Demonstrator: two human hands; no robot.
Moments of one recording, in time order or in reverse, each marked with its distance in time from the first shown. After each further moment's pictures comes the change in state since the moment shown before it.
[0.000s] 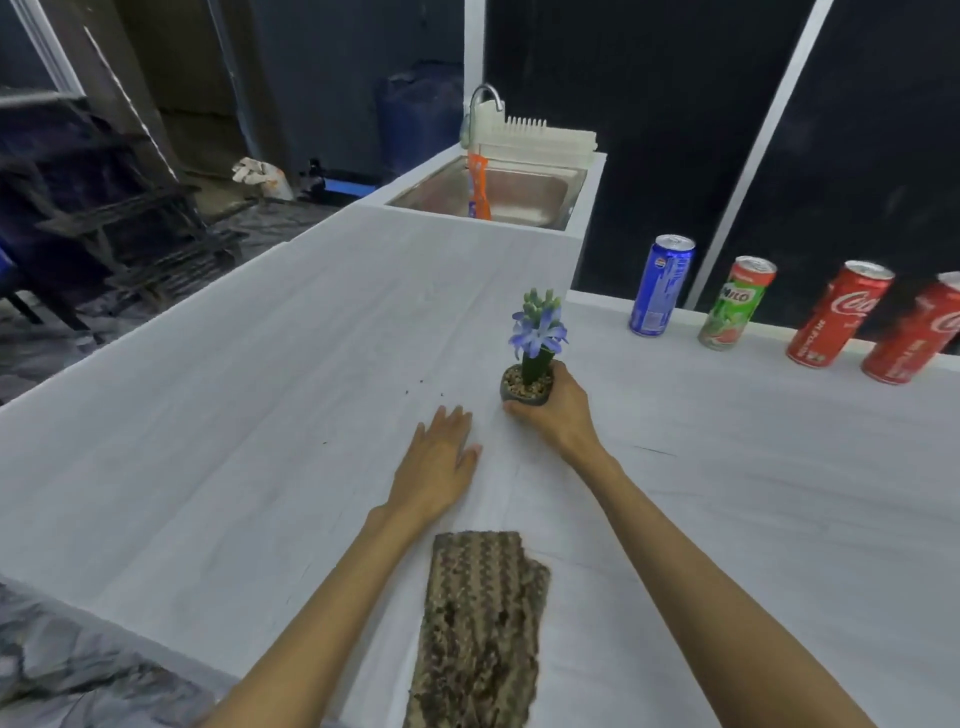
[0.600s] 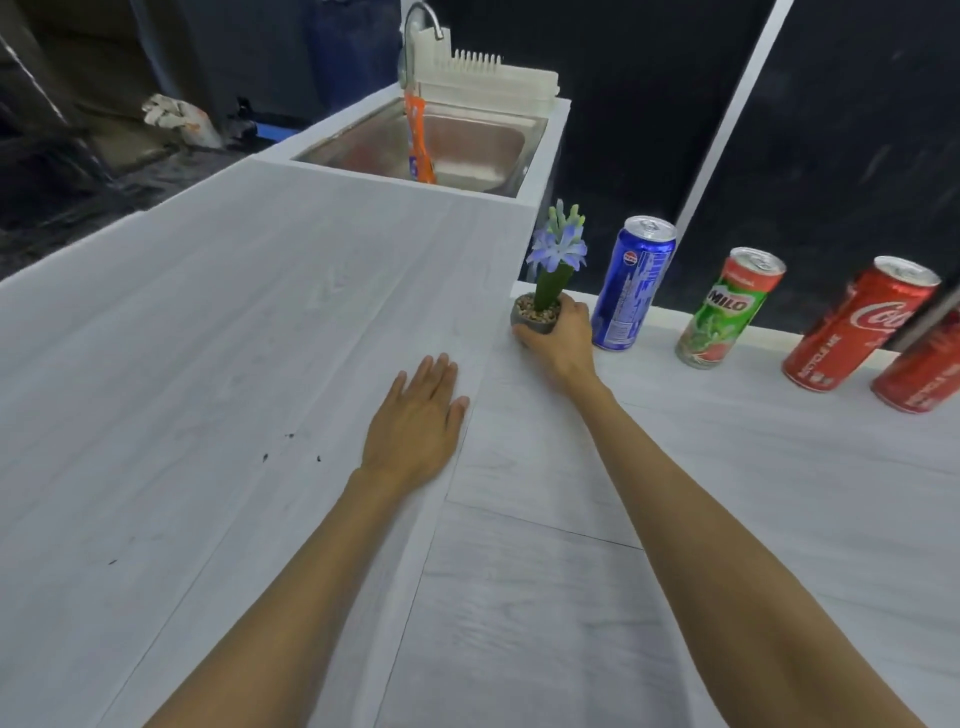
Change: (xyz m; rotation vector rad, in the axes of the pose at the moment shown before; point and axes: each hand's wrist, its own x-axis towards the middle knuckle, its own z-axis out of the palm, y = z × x) left_hand 0.170 0.029 0.049 0.316 0.055 0.097; right_hand 0.191 0.068 -0.056 -0.072 0.154 0.079
